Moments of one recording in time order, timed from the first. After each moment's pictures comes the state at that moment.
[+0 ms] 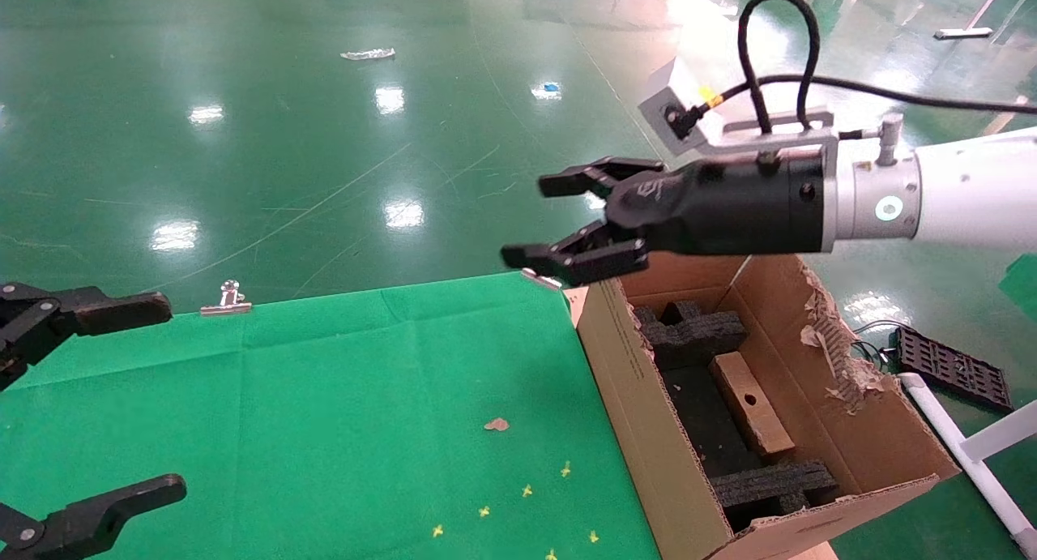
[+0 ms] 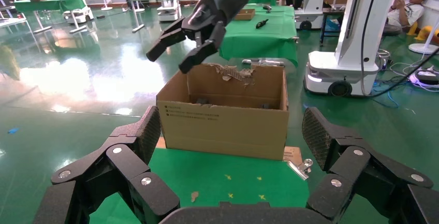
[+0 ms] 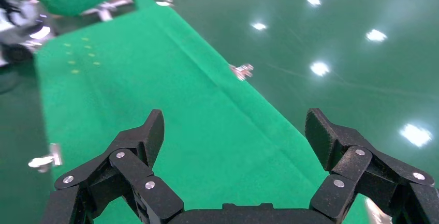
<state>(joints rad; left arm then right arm) -1.08 0.60 0.30 -1.28 0.72 1.49 -0.18 1.59 -0.59 -0.78 0.95 -0.94 -1.35 0.38</state>
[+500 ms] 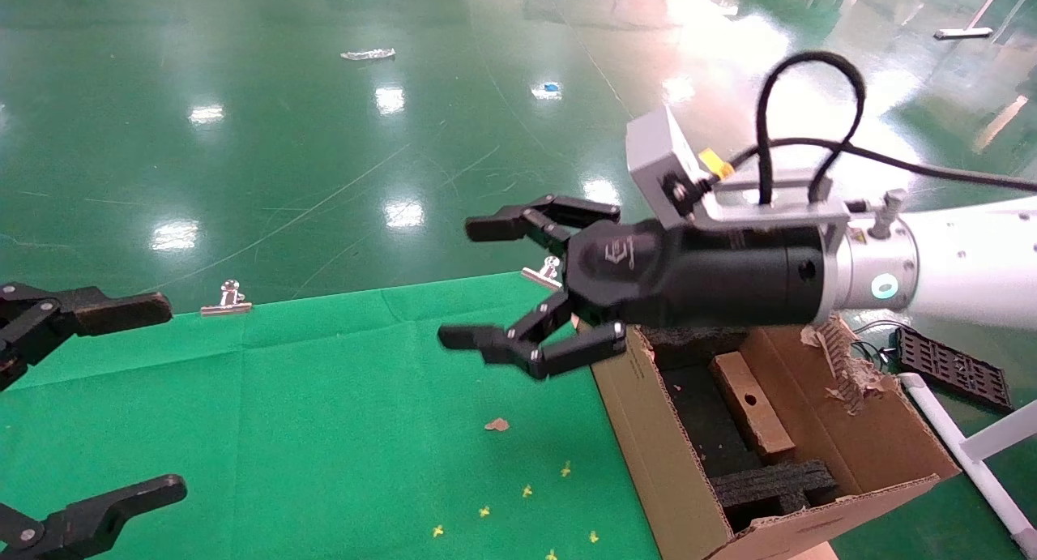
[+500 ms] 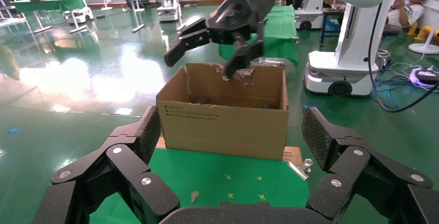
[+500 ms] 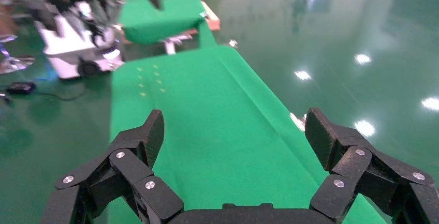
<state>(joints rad) -1.08 0.60 0.30 -1.28 0.72 1.49 -0.18 1.32 -0.60 -0.51 1.13 -0.83 -1.43 0.28</state>
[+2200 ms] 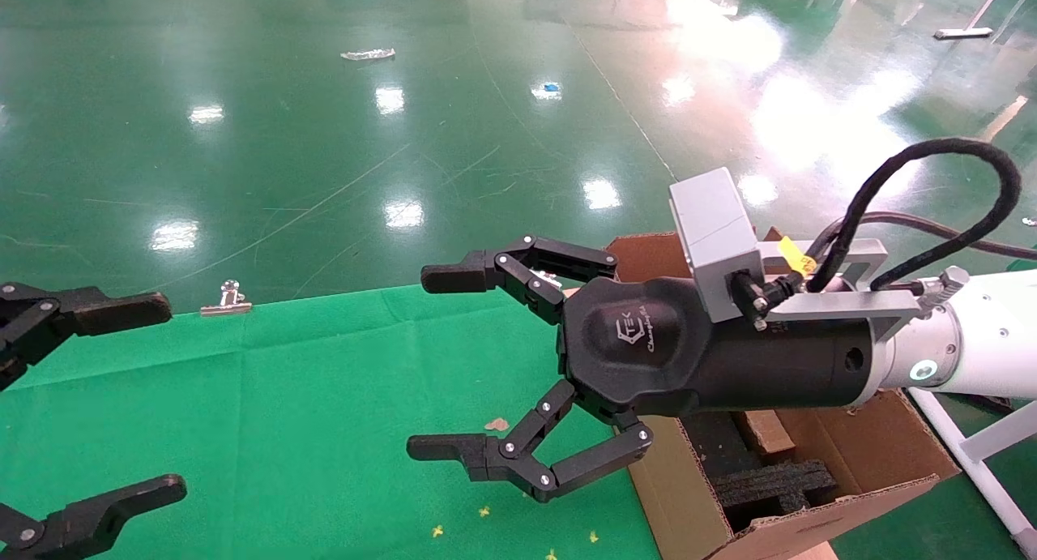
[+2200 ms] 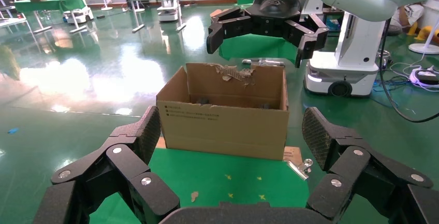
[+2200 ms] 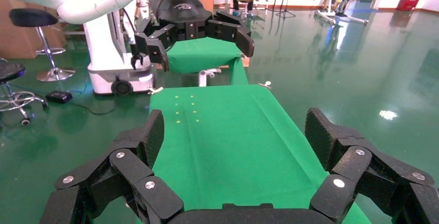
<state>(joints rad) -1.08 0.60 0.30 -1.28 0.72 1.49 -0.18 1.08 -0.61 -0.28 1.28 -0.73 -1.50 0.19</state>
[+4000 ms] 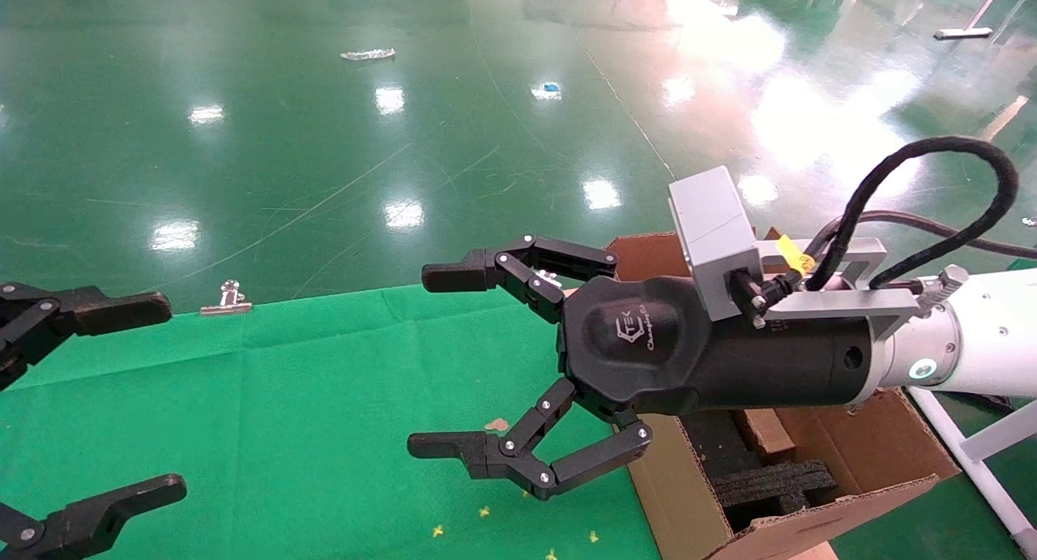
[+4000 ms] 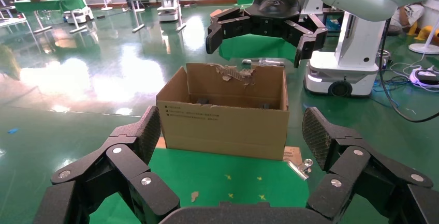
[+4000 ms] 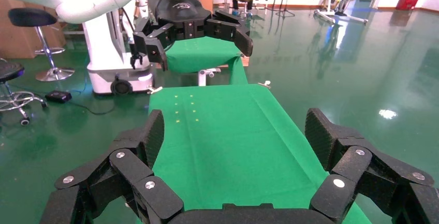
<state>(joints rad) -1.08 0.60 0.30 -1.28 0.72 1.49 -0.18 1.08 -0.61 -0.28 1.28 -0.73 -1.49 0.19</state>
